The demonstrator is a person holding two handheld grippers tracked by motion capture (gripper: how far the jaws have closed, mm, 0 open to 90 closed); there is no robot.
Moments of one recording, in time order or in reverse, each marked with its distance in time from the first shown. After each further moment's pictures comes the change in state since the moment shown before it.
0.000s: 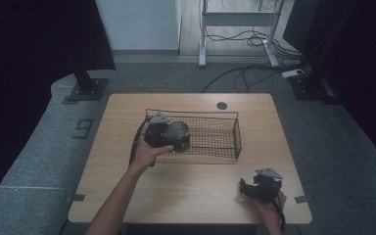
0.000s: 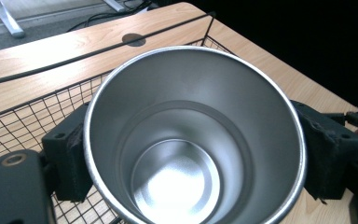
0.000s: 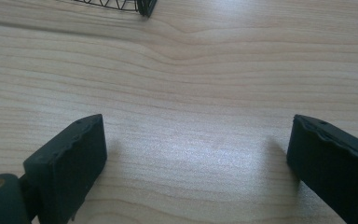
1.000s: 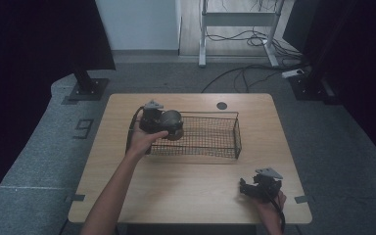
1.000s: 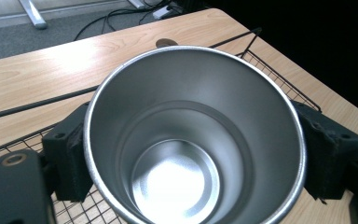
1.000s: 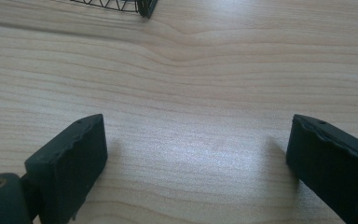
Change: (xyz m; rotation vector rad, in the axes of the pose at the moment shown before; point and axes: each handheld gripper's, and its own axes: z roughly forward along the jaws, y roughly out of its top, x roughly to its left) left arm 0.041 0.019 0.008 0.015 0.059 -0.050; right arm 0.000 0.000 0.000 -0.001 0.003 -0.003
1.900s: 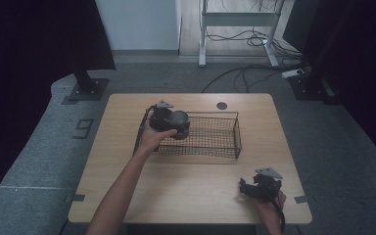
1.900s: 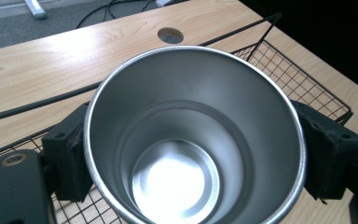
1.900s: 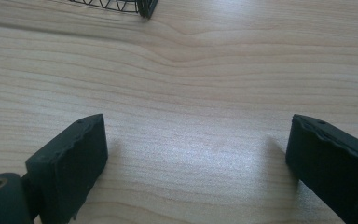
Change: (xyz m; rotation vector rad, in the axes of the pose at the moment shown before) left arm -0.003 0.001 0.041 0.049 0.027 0.005; right arm 0.000 0.000 0.000 -0.001 0.000 -0.001
